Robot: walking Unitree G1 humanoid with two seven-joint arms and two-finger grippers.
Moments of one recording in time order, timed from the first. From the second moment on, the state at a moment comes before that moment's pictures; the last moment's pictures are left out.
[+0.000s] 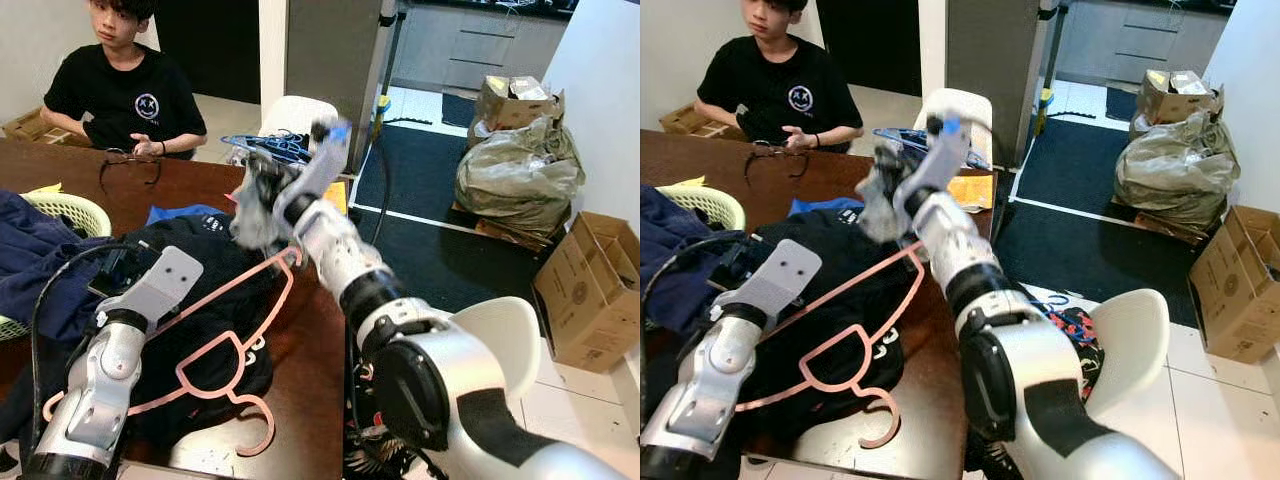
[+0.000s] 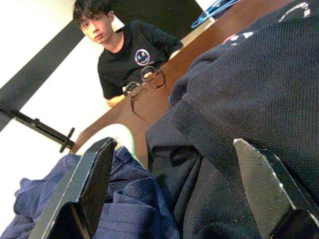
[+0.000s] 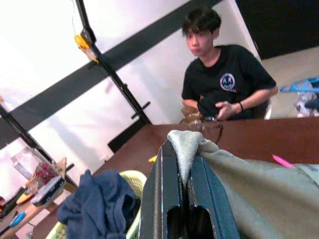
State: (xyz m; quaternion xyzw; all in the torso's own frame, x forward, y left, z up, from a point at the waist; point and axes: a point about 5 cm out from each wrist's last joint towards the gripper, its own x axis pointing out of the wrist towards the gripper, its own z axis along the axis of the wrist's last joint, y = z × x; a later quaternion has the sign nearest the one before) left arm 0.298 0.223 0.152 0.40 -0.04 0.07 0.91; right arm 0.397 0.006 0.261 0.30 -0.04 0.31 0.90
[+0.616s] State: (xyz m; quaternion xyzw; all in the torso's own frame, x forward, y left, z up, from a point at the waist) left arm 0.298 0.223 0.152 0.40 -0.04 0.07 0.91; right arm 0.404 -0.031 0.342 0.38 -0.16 0.38 0.83
